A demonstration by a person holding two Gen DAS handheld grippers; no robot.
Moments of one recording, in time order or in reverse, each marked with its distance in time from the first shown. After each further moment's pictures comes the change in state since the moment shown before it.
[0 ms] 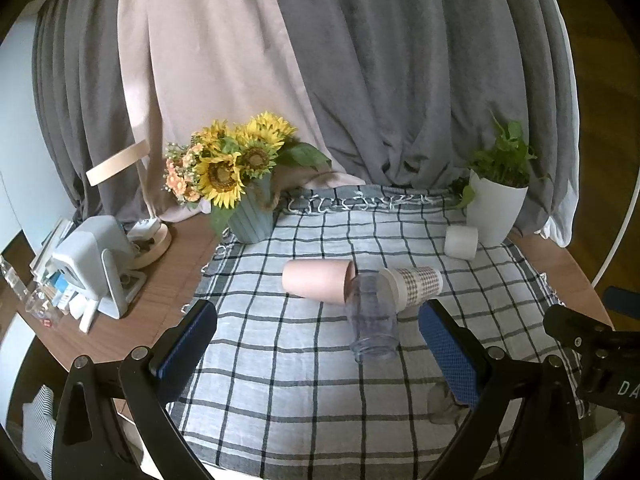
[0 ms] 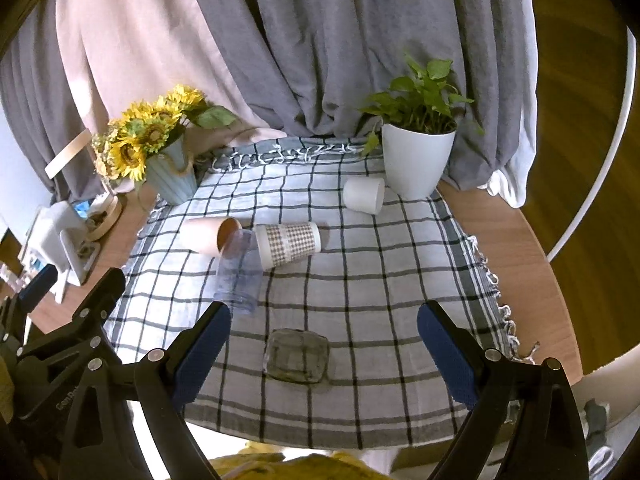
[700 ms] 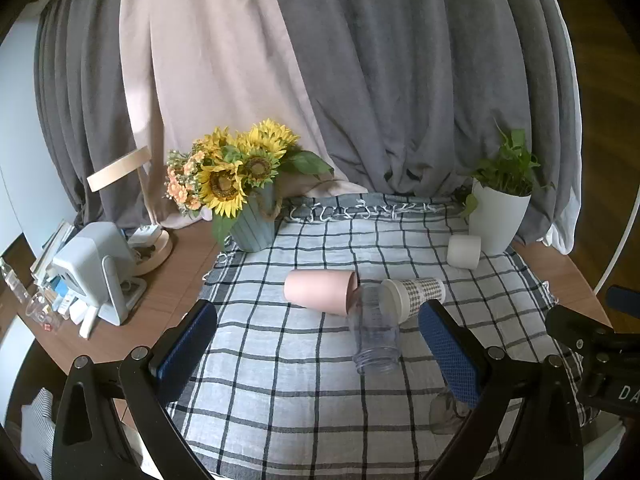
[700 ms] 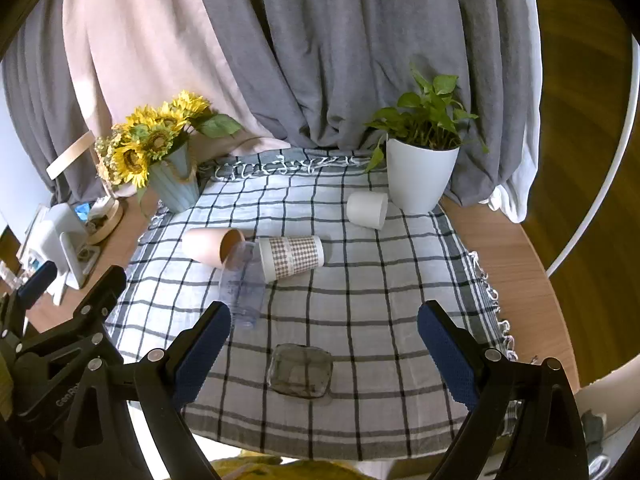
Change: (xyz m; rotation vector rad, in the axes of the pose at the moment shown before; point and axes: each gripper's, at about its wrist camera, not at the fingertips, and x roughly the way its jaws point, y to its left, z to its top) left arm 0.004 0.000 0.007 -0.001 -0.020 0.003; right arm -0.002 0.005 0.008 -0.021 -0.028 -0.010
